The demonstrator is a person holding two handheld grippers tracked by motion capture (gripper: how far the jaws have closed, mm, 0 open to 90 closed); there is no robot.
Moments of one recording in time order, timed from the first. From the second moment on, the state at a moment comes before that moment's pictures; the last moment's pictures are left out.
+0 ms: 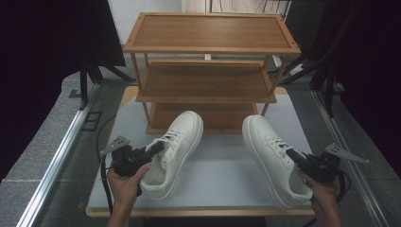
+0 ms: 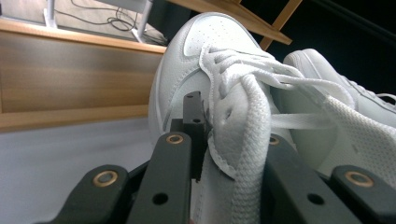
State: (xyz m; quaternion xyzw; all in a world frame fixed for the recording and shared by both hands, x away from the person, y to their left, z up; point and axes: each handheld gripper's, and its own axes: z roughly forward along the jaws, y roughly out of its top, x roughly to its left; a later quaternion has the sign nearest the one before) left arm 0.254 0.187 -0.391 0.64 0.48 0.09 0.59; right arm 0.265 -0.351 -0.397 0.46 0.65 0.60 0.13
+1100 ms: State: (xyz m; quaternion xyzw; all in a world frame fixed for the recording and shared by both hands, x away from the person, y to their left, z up) left arm 0.295 0.186 -0.321 0.59 0.46 0.08 0.66; right arm 0.303 -0.304 -0.313 0.44 0.61 0.65 0.12
